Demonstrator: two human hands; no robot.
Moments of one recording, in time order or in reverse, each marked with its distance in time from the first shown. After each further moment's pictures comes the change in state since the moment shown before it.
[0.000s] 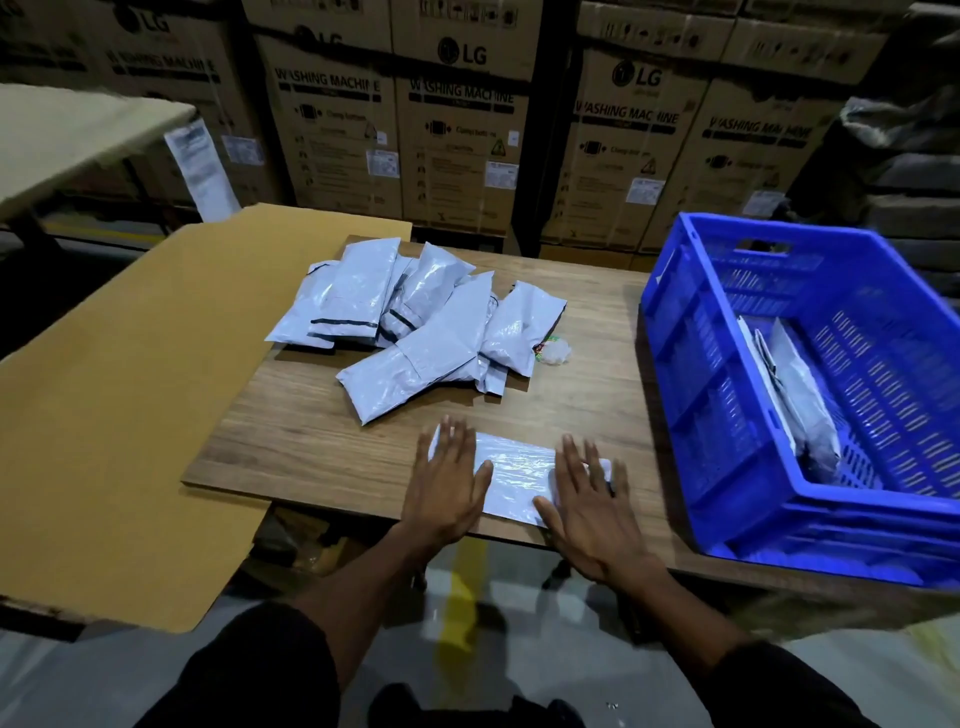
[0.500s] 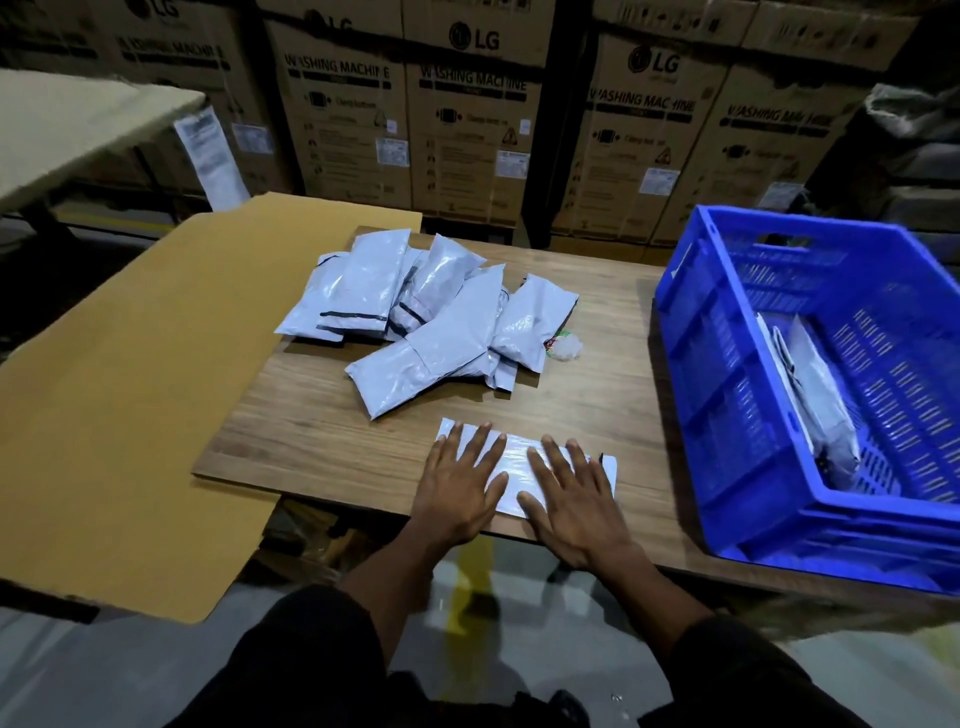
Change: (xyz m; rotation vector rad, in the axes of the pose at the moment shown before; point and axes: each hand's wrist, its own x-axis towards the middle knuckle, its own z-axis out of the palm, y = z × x) left_hand -0.004 -0.010 0.016 0.081 -0.036 0.077; right_hand 0.016 -0.013 0.015 0.072 -0.009 -0.075
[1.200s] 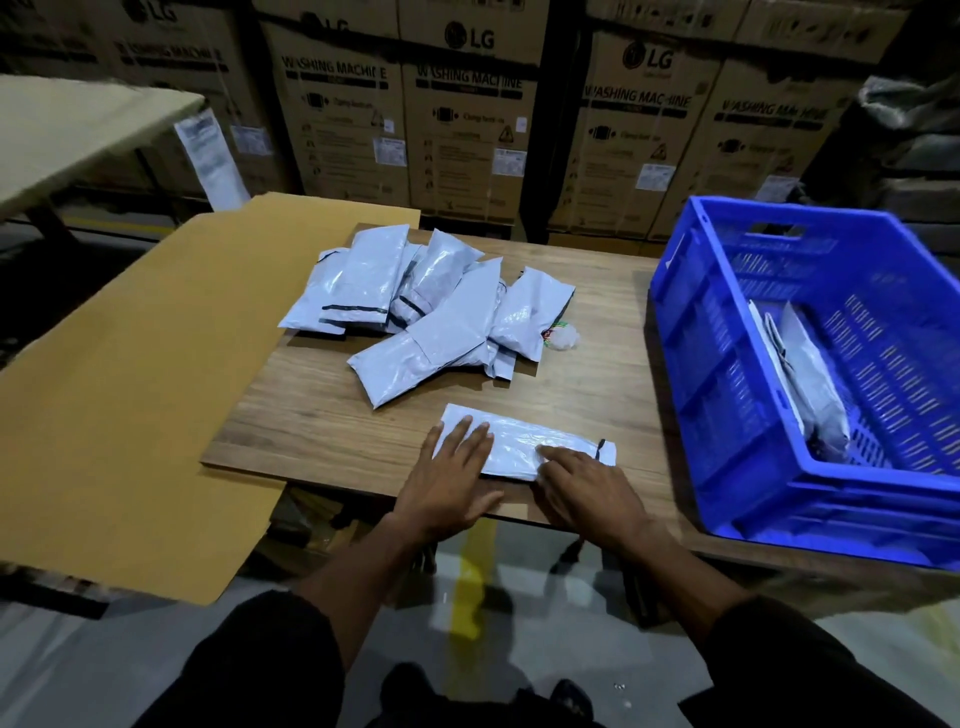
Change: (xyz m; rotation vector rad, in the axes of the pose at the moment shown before) left_hand -0.019 -0.012 -0.014 0.195 0.026 0.176; right_hand -0.013 0.011 -0.024 -0.080 0.326 -0.281
